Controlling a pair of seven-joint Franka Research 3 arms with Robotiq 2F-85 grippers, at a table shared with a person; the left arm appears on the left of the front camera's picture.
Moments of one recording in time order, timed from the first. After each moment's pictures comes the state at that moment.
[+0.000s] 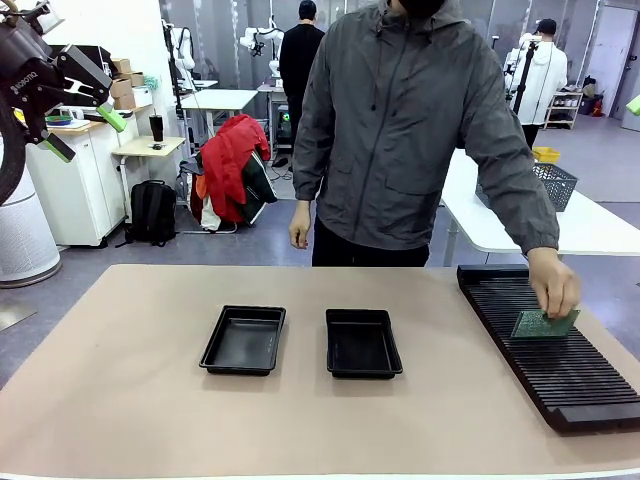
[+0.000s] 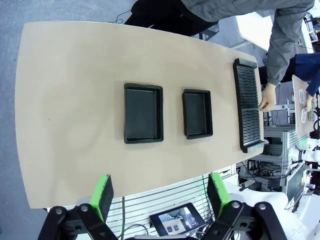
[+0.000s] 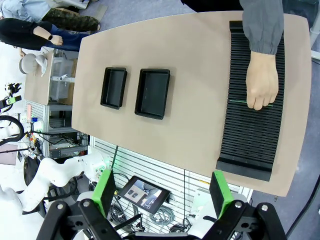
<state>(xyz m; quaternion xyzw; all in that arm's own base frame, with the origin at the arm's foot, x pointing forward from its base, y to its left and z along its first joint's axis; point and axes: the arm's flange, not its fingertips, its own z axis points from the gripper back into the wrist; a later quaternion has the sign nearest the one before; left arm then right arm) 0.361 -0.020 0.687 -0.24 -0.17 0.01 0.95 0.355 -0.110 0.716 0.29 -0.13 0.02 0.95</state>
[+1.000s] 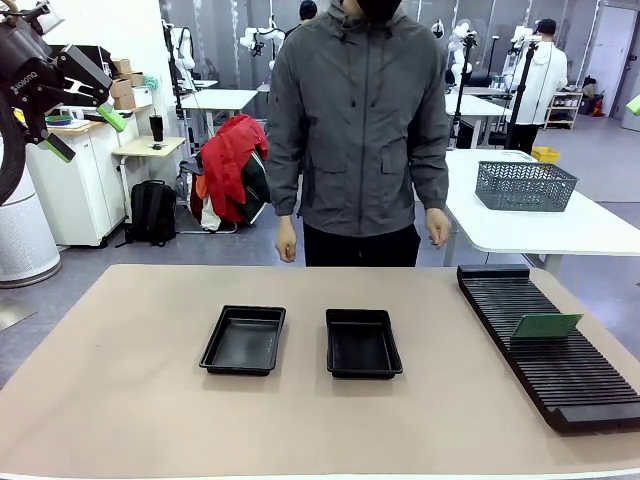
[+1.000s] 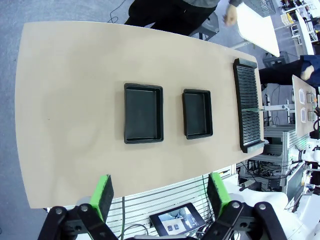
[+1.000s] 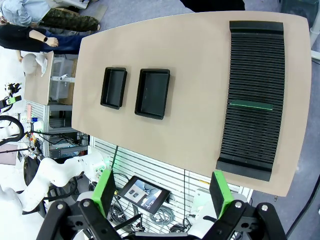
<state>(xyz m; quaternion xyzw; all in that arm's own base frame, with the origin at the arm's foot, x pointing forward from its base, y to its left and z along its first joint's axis) 0.361 -0.020 0.687 -0.24 -0.17 0.01 0.95 0.355 -0.110 0.716 0.29 -0.13 0.02 0.95</state>
